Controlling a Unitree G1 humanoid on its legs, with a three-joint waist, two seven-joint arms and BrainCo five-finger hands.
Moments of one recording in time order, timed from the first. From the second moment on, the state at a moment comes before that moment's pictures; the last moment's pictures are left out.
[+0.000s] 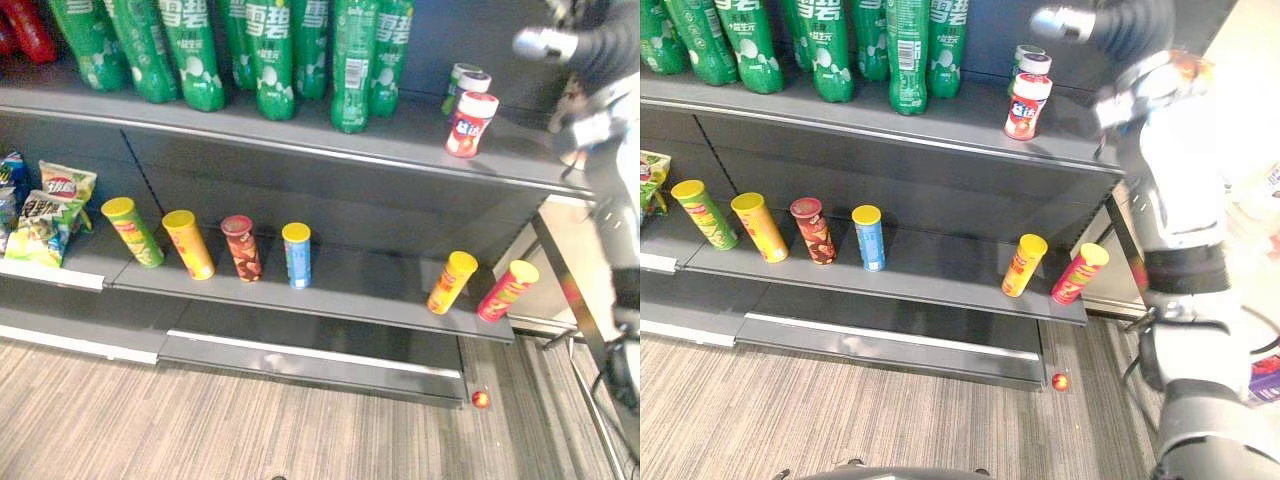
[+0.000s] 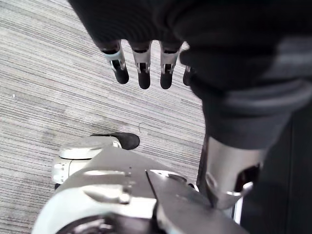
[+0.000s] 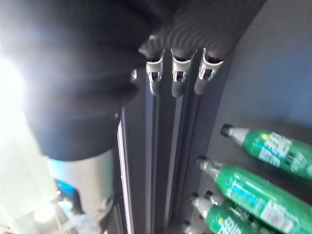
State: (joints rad) left arm 0.30 0.18 0.03 0.88 -0.13 0.06 0.19; right arm -0.78 -0.61 0.00 -0.06 0.55 0.00 0.07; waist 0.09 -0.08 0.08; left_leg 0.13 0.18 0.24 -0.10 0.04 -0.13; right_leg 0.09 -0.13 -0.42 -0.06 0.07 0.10
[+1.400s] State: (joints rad) left arm 0.27 0.11 0.07 1.00 -0.28 0.11 0.15; right arm 0.19 -0.12 -0.12 0.93 0.15 0.09 0.02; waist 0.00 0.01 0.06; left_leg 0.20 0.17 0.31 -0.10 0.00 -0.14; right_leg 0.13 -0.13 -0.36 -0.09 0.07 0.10
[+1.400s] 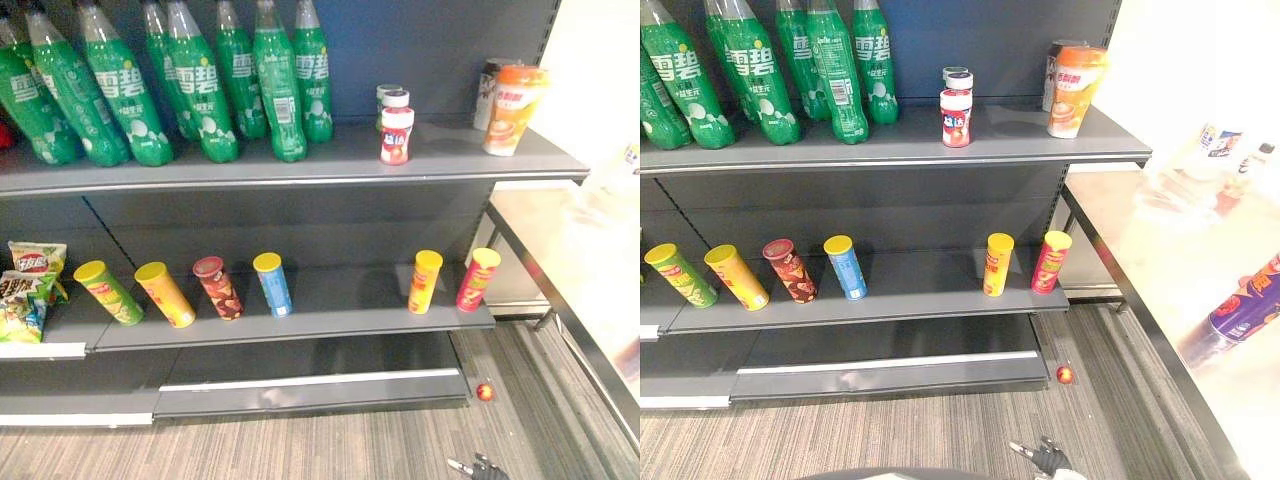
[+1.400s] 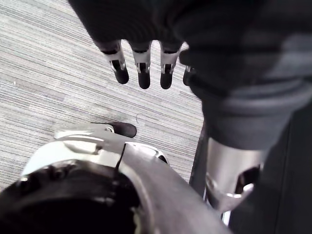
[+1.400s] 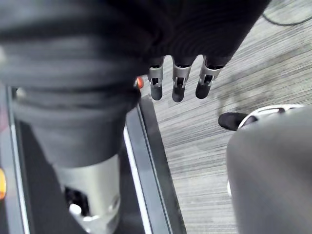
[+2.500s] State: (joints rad) left arm 0.16 0.09 0.16 1.00 -0.24 0.11 0.12; right arm 0.22 -0.03 -0.42 1.03 0.24 -0.04 -0.08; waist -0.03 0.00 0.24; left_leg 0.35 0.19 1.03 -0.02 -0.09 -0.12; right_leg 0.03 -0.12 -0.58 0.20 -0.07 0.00
